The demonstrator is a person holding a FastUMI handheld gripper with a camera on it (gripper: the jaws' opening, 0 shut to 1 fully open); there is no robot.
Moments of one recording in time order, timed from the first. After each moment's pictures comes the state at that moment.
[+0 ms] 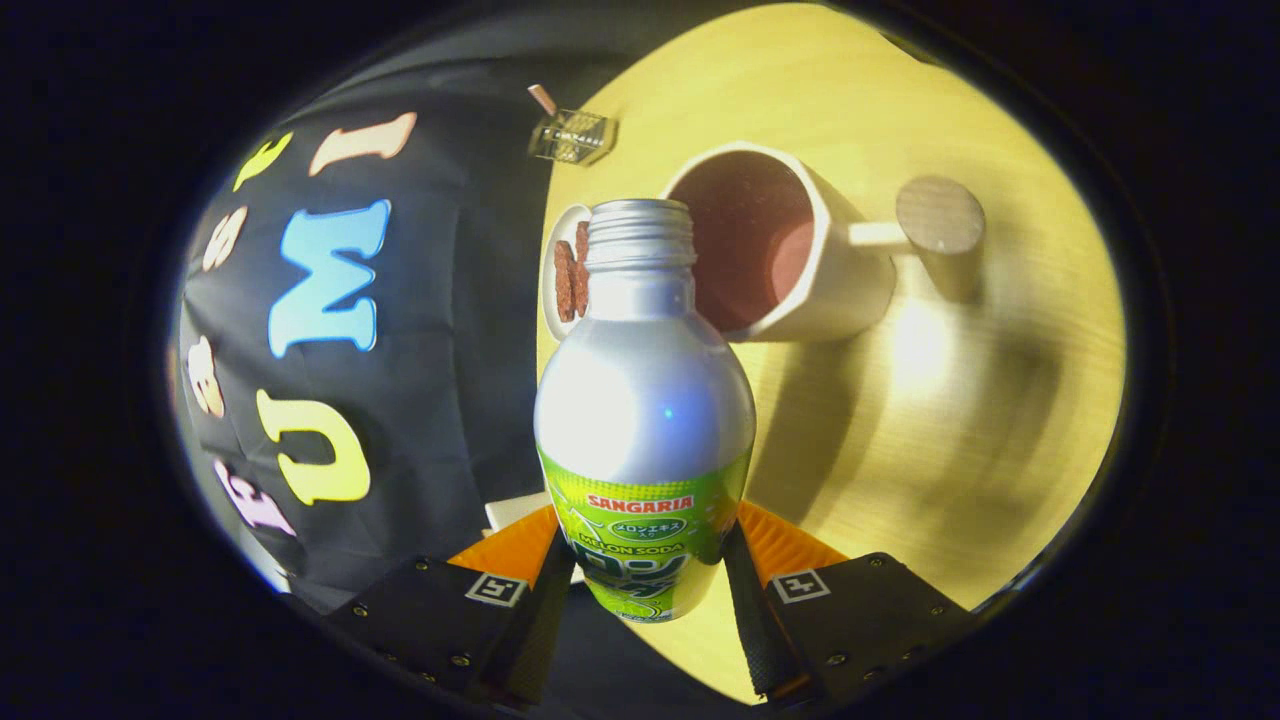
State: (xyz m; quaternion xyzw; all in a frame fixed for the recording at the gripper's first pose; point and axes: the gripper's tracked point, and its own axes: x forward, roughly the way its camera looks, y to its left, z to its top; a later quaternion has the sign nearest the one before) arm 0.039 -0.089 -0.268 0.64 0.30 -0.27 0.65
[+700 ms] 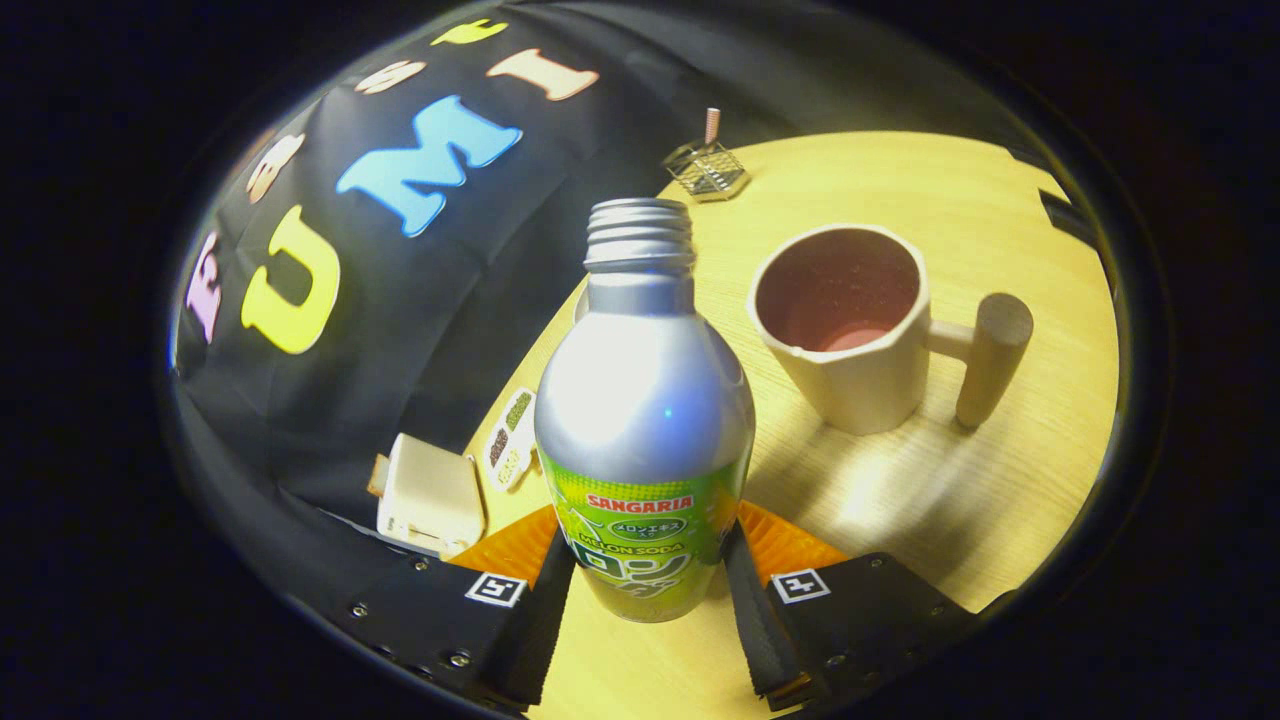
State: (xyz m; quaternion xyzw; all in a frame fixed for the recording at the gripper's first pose) arm 0.039 -0.086 -0.293 0.39 0.32 -0.26 0.82
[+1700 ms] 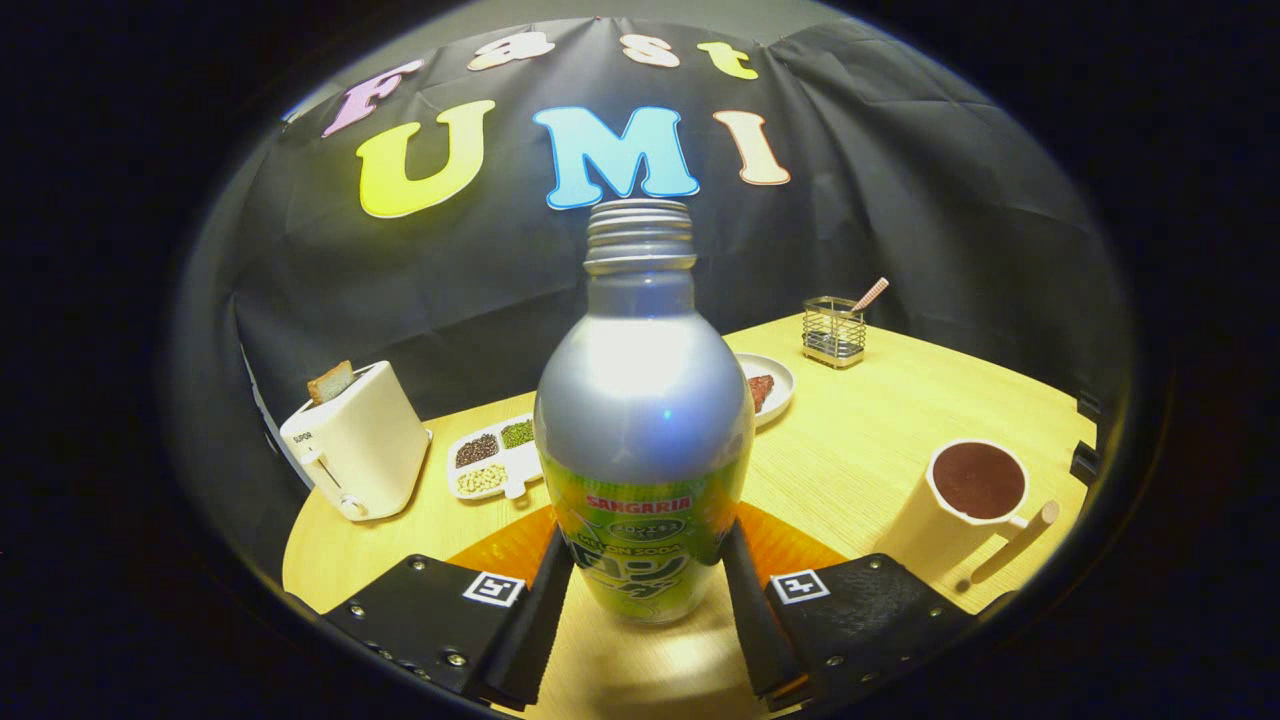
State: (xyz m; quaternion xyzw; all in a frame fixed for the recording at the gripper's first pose) arm 0.127 -0.085 -0.288 0.10 0.26 -0.25 0.93
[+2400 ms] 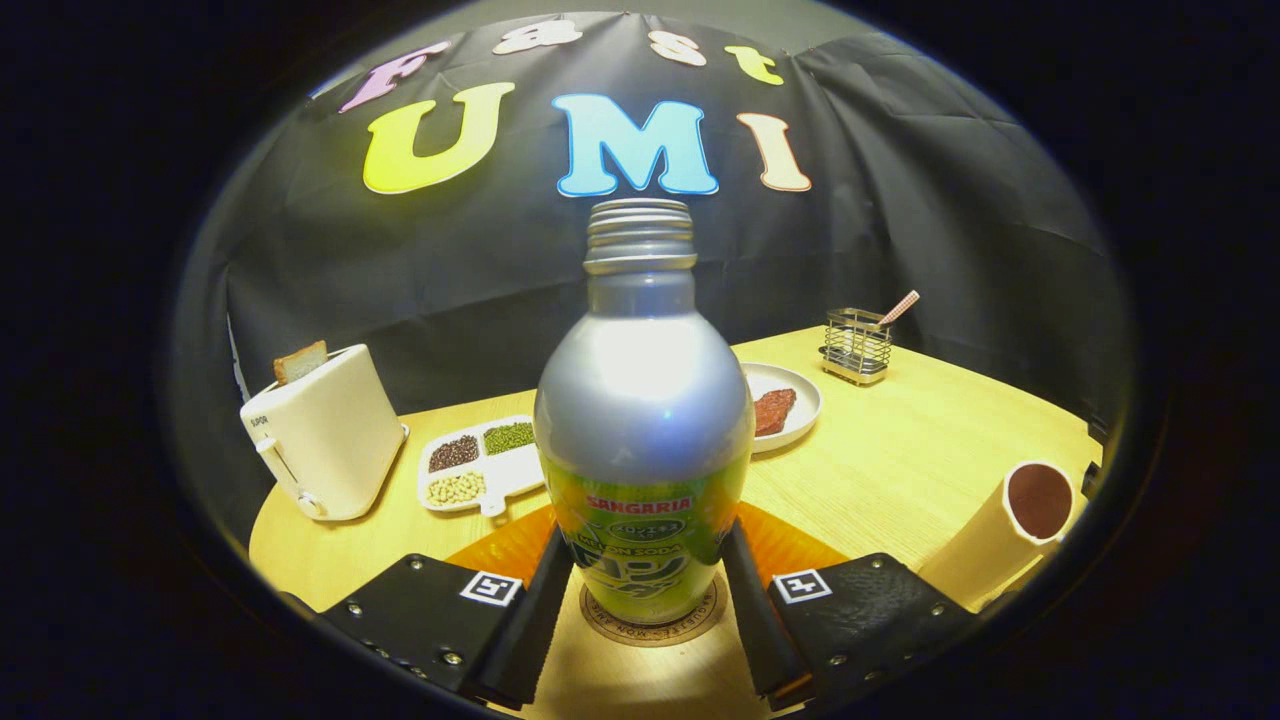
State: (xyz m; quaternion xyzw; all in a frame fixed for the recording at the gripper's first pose) arm 0.169 -0.097 -0.324 0.07 0.26 -0.25 0.93
